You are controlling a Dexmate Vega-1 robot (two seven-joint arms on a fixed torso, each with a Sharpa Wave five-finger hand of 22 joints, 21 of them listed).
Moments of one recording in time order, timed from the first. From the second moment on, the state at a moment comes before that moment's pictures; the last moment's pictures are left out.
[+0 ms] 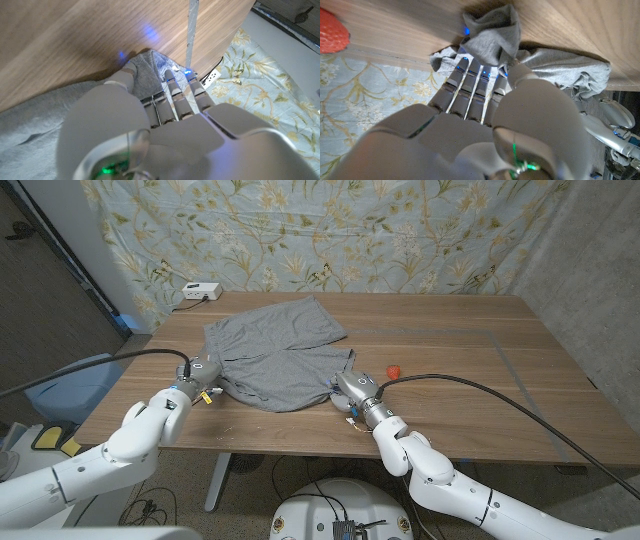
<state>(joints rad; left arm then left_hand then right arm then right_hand) 1.24 1.19 0.46 -2.06 0.81 0.69 -0.08 0.95 0.17 0.46 -0.09 0.19 0.82 -0.02 0.35 0.18 0.81 -0.08 0.36 0.20 0.51 -0.05 0.25 0.18 0.19 0.14 0.55 0.19 -1.00 -0.61 -0.90 -1.91 -0.84 -0.43 -0.26 1.02 0.14 0.42 -0.14 0.21 0.96 -0.01 0.38 0.19 0.64 -0.03 0.36 0.21 0.58 -0.05 0.48 0.37 0.55 -0.02 0.31 0.19</state>
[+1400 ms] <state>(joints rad) 1.83 1.08 -0.24 -2.44 0.53 0.65 0.07 1.00 0.15 0.59 -0.13 0.19 0.84 0.00 0.37 0.21 0.67 -0.08 0.24 0.21 0.42 -0.05 0.18 0.17 0.15 0.11 0.55 0.19 -1.21 -0.70 -0.72 -2.13 -0.85 -0.45 -0.49 1.02 0.14 0.43 -0.14 0.20 0.98 -0.01 0.37 0.19 0.65 -0.04 0.35 0.21 0.58 -0.05 0.45 0.36 0.57 -0.02 0.32 0.19</state>
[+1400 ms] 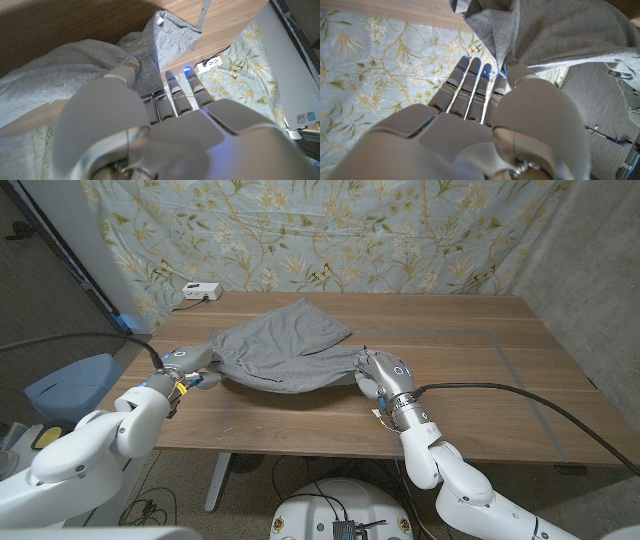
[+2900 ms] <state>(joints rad) 1.78 0.59 -0.55 -2.19 -0.07 0.01 -0.33 1.00 0.10 0.70 -0.16 0.30 0.88 -0.04 0.59 0.42 0.65 0.01 0.21 0.20 0.36 -0.01 0.18 0.18 0.10 0.15 0.55 0.20 -0.76 -0.55 -0.78 -1.81 -0.96 -0.21 -0.49 1.02 0.14 0.43 -0.14 0.20 1.00 -0.02 0.38 0.19 0.67 -0.06 0.34 0.21 0.60 -0.06 0.43 0.36 0.60 -0.04 0.33 0.19</state>
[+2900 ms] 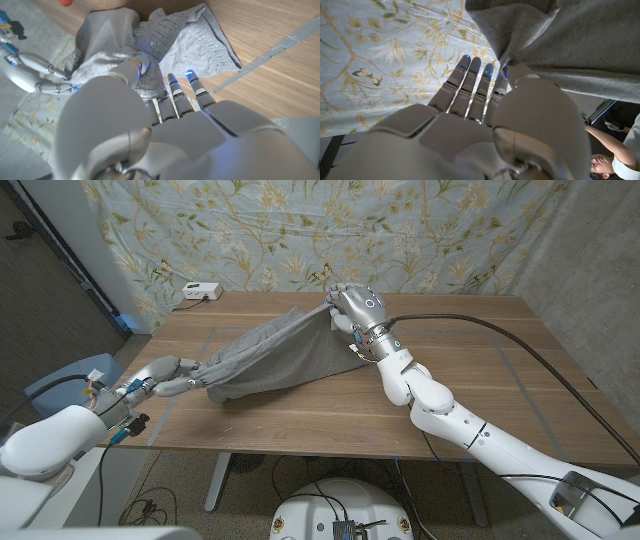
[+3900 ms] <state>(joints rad) 1.69 0.73 -0.49 -2.02 -0.75 0.23 -0.37 0.92 0.15 0.74 -0.13 0.36 0.80 0.04 0.64 0.58 0.57 0.11 0.20 0.23 0.31 0.09 0.19 0.20 0.07 0.17 0.55 0.21 -0.46 -0.41 -0.92 -1.49 -0.90 -0.08 -0.47 1.02 0.14 0.44 -0.14 0.20 1.00 -0.03 0.37 0.19 0.67 -0.06 0.33 0.21 0.59 -0.06 0.42 0.36 0.60 -0.04 0.34 0.19</state>
